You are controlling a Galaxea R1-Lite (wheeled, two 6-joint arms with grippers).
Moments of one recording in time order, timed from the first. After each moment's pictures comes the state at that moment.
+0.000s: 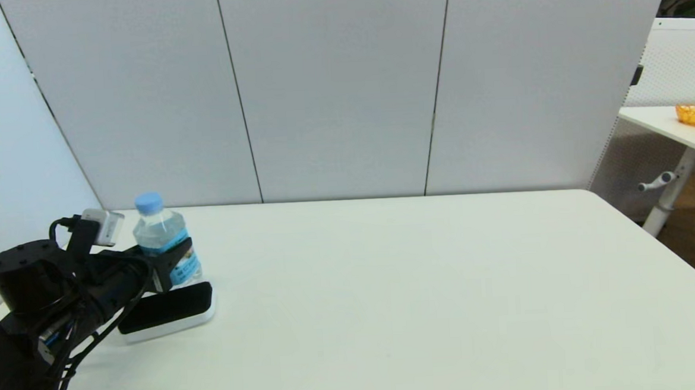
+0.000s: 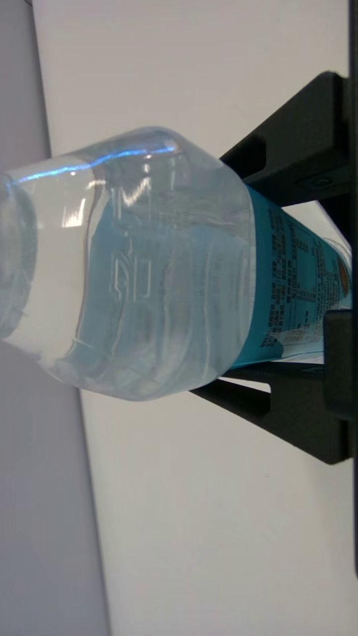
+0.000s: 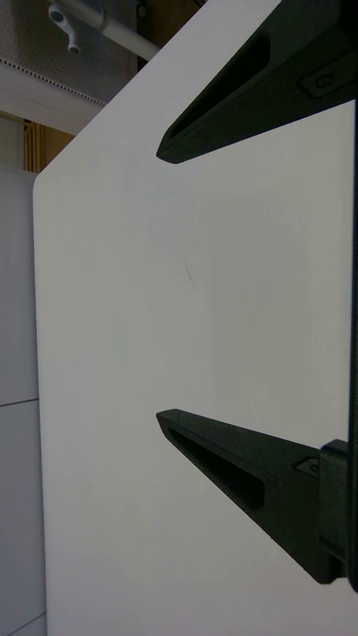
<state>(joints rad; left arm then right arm) 0.04 1.93 -0.29 -1.52 -0.32 0.04 -0.01 0.00 0.00 0.00 -0.02 0.02</state>
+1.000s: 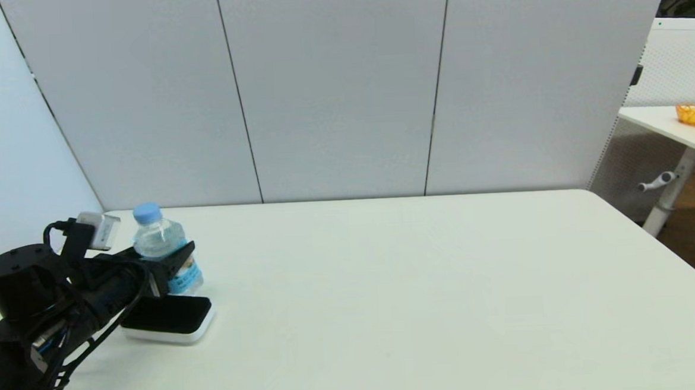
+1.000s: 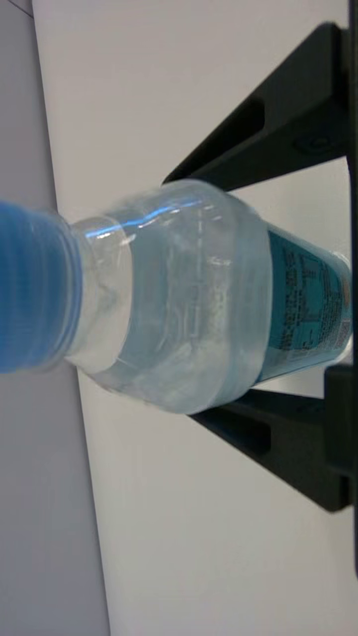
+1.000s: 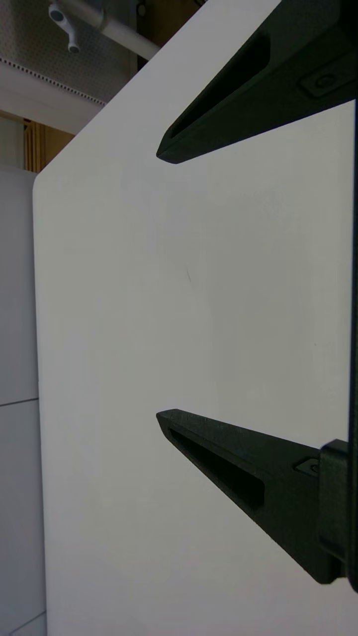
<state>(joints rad) 0.04 1.90 -0.26 -1.52 -0.32 0.04 -0.01 0.00 0.00 0.00 -0.02 0.02</state>
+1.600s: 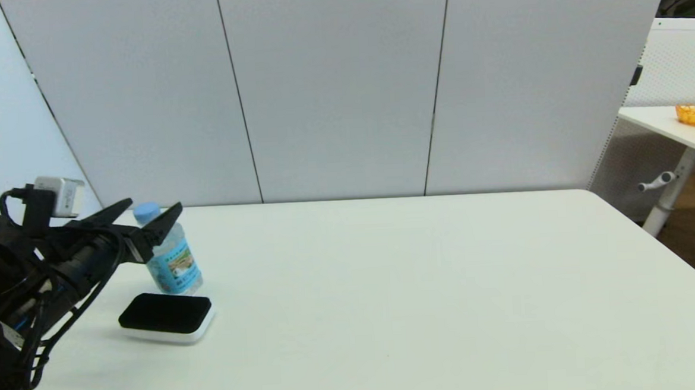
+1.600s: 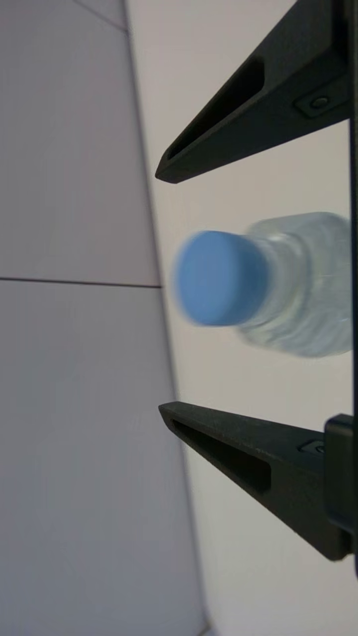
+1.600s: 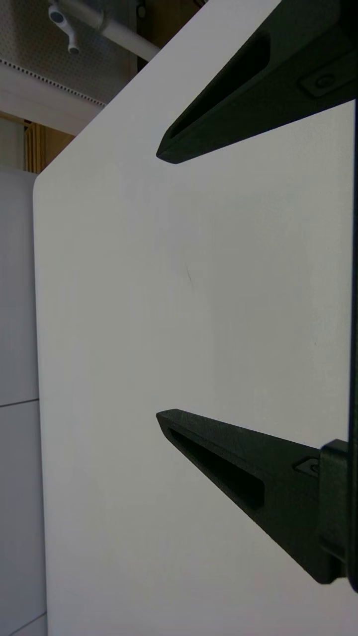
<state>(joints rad) 0.04 1.73 -0.37 -1.44 -0.27 0.01 -0.01 0.00 0.00 0.00 -0.02 0.02</state>
